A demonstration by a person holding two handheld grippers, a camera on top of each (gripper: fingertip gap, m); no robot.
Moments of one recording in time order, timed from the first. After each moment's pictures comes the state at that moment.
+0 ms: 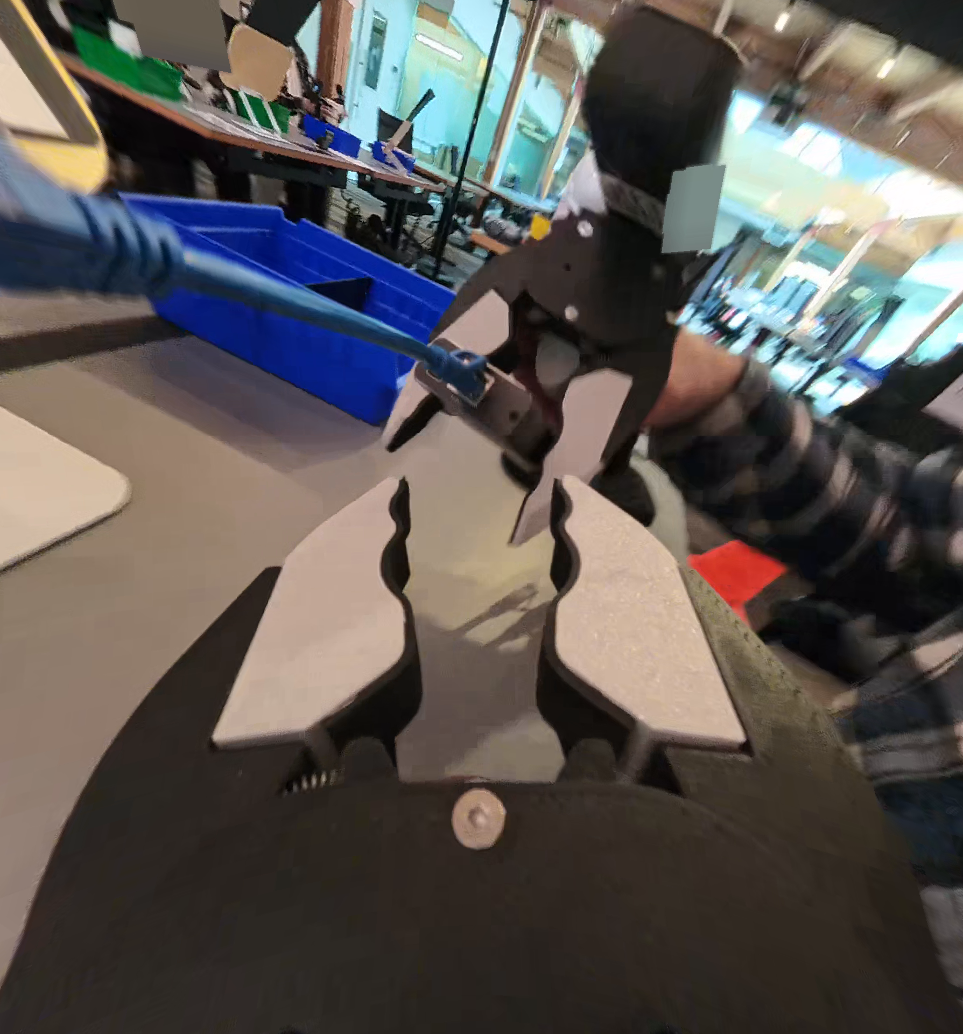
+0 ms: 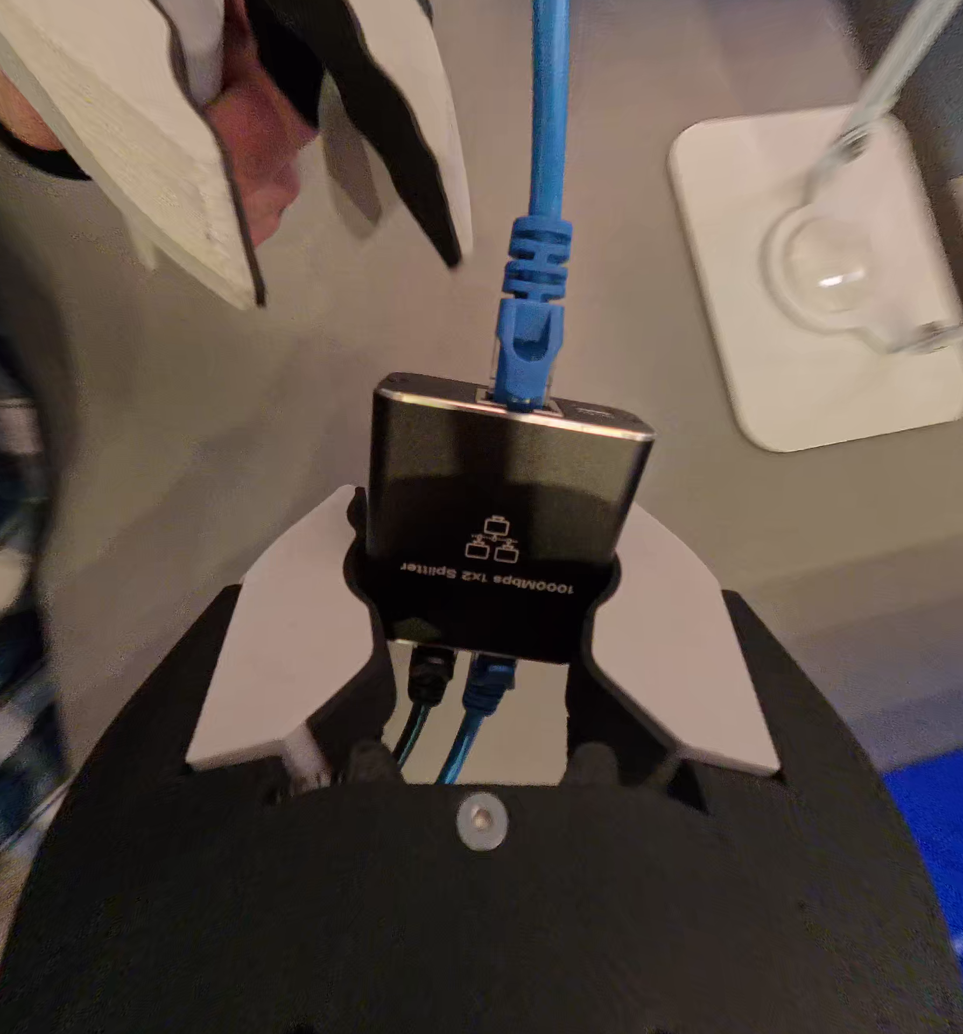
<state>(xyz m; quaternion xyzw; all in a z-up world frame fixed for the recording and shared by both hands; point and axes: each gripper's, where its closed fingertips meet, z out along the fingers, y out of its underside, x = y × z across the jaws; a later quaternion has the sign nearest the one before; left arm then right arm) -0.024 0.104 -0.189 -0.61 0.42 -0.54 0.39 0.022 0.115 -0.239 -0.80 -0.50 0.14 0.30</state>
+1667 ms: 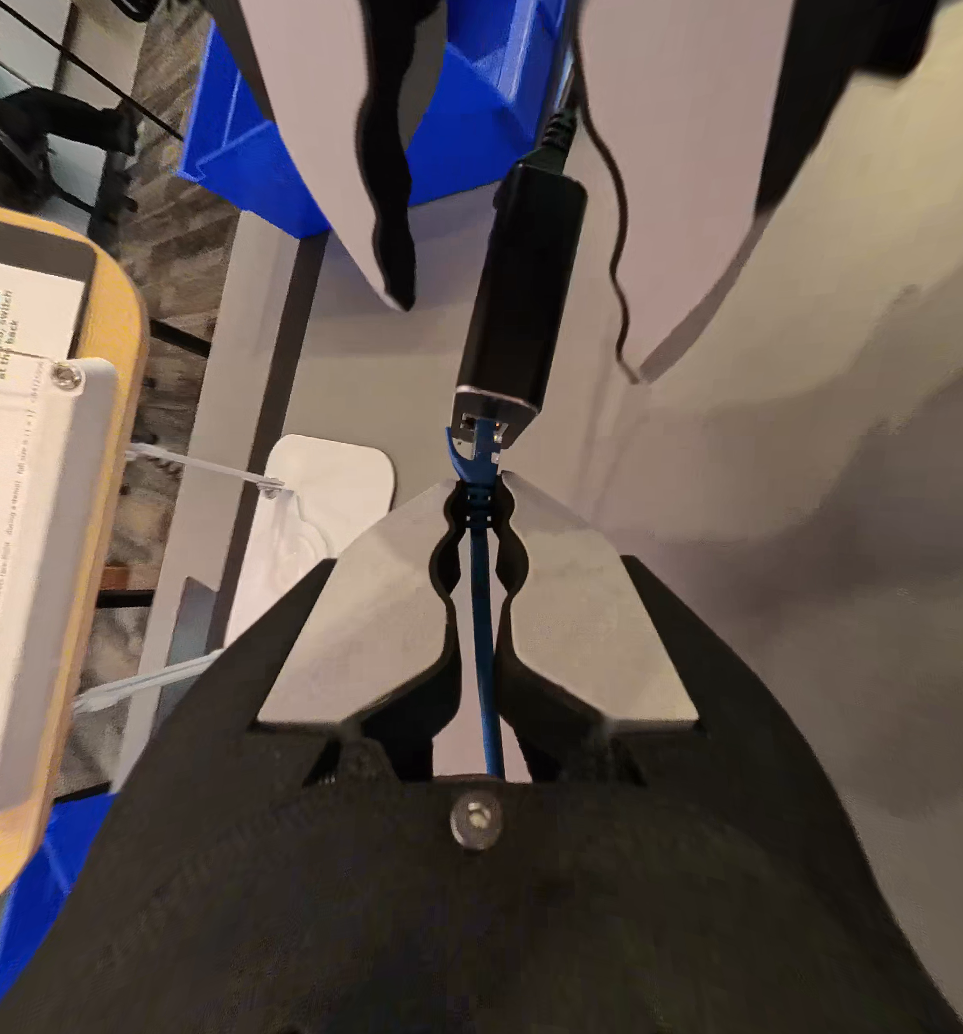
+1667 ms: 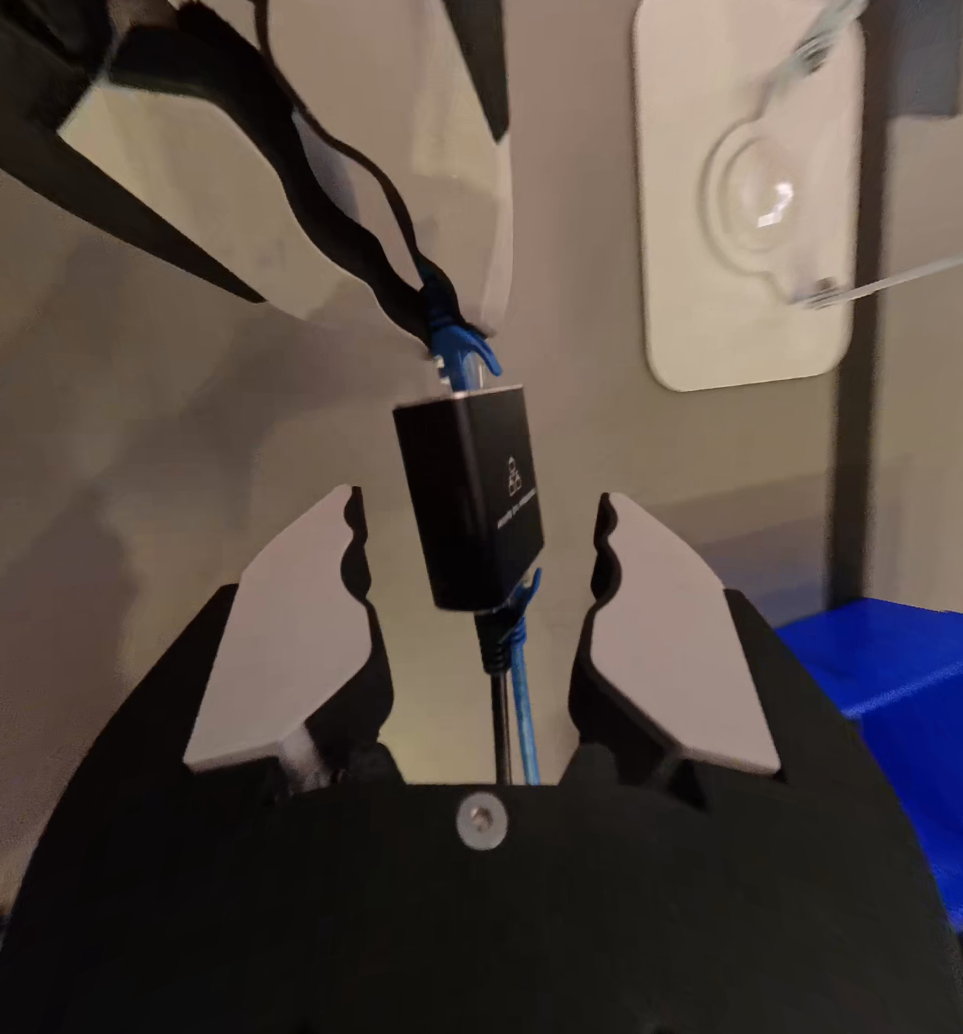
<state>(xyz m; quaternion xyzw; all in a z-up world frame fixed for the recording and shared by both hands) 0.024 0.143 -0.232 -0.56 0.71 -0.06 0.43 0.055 0.138 -0.232 -0.79 -0.55 -0.01 0.26</state>
